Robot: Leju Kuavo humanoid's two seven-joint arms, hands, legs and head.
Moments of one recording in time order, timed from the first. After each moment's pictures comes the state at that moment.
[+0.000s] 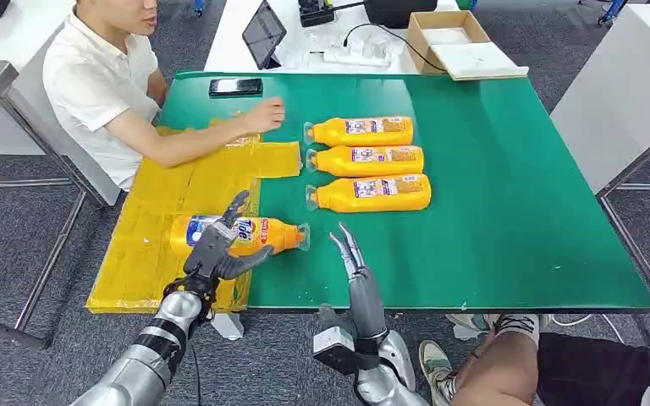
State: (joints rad) left arm -0.44 -0.17 -0.12 -0.78 -0.27 0.11 -0.48; right arm -0.14 0.14 0.47 -1.07 0.34 -0.53 -0.67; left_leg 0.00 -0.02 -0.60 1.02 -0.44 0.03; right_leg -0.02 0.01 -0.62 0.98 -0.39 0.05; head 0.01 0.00
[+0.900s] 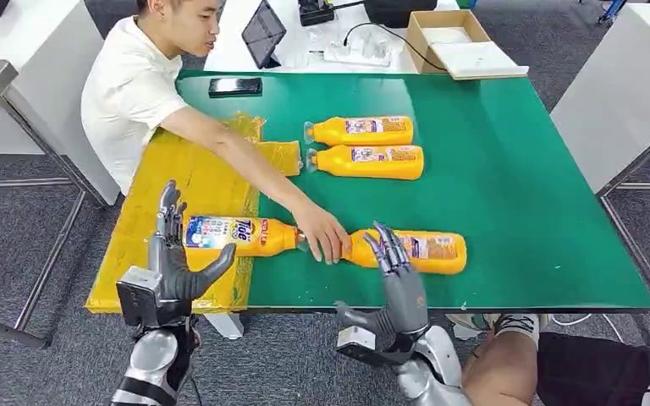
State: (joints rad) left arm -0.09 -0.18 -0.16 -1.43 -0.12 0.31 -0.54; right arm -0.14 0.01 0.29 -1.09 0.72 -0.61 -0.52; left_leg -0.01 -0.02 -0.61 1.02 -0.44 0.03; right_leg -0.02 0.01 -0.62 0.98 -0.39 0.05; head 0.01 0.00
